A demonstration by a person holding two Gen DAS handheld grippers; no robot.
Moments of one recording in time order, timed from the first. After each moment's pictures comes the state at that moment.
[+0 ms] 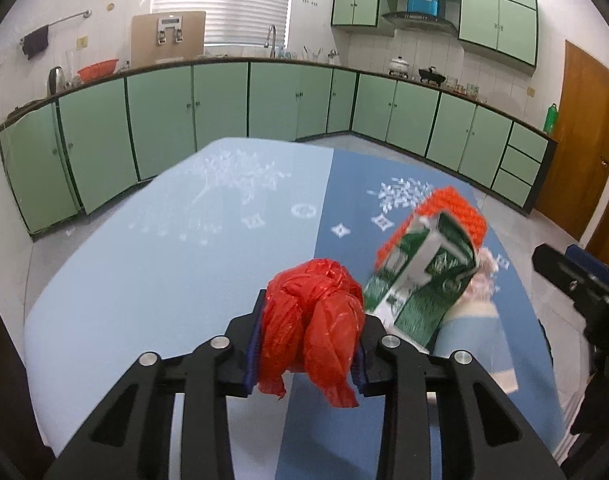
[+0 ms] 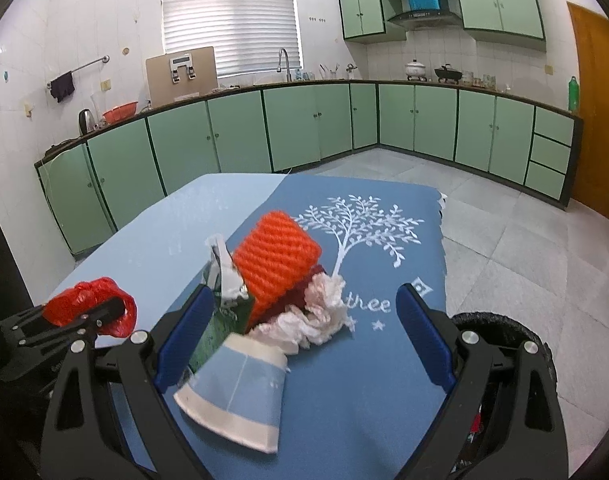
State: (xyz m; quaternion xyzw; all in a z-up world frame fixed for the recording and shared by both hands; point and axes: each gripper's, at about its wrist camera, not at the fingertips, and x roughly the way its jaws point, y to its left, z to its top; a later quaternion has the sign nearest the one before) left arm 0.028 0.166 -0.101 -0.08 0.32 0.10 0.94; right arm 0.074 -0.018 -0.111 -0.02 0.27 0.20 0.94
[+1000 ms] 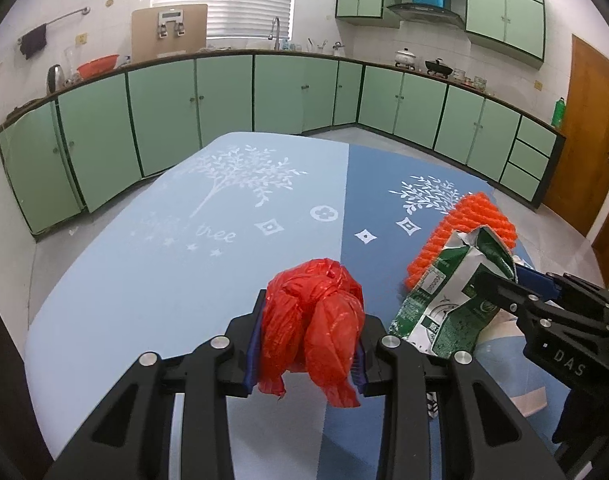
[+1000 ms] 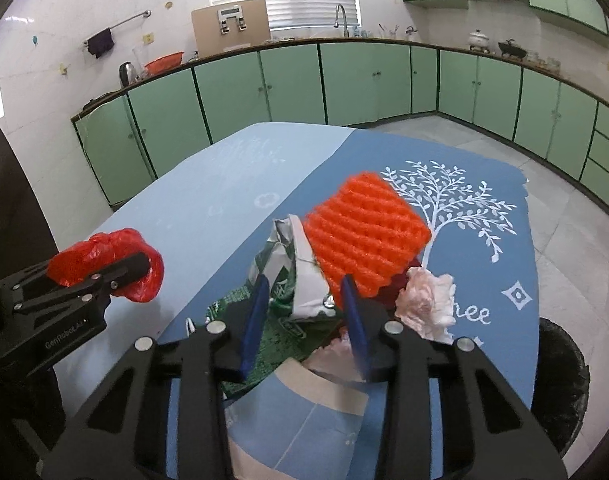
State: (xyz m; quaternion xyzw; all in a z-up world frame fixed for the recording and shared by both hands) left arm 0.051 0.184 -0.114 -0.07 0.33 0.11 0.93; right arm 0.105 0.043 -0.138 -0.06 0.34 0.30 0.89
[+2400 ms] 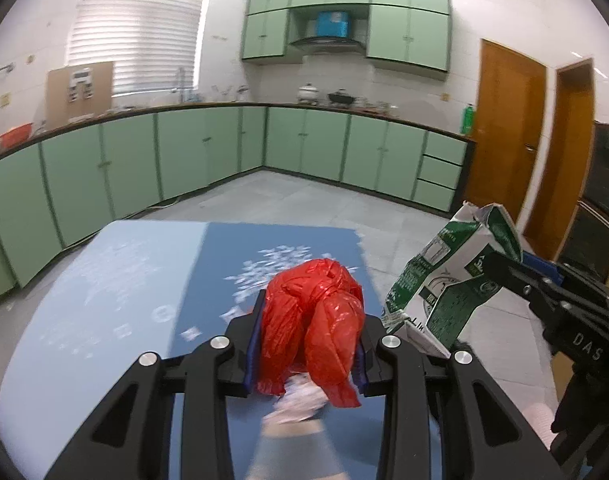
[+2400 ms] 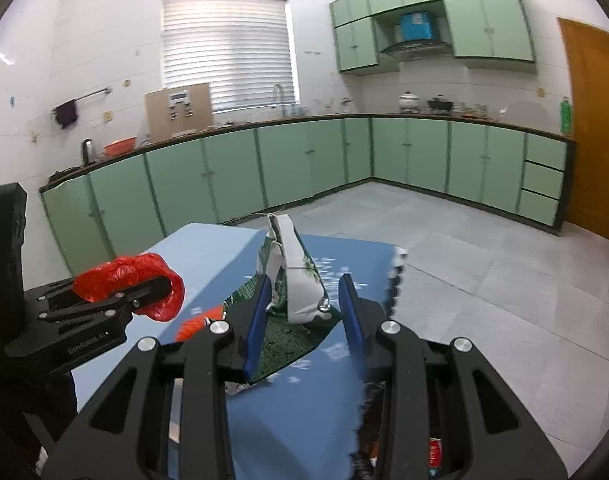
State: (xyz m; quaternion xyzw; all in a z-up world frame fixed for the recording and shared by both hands) left arm 0.093 0.051 -0.024 -0.03 0.26 -0.05 0.96; right arm 0.088 -0.127 -0.040 -0.01 0.21 0.19 0.96
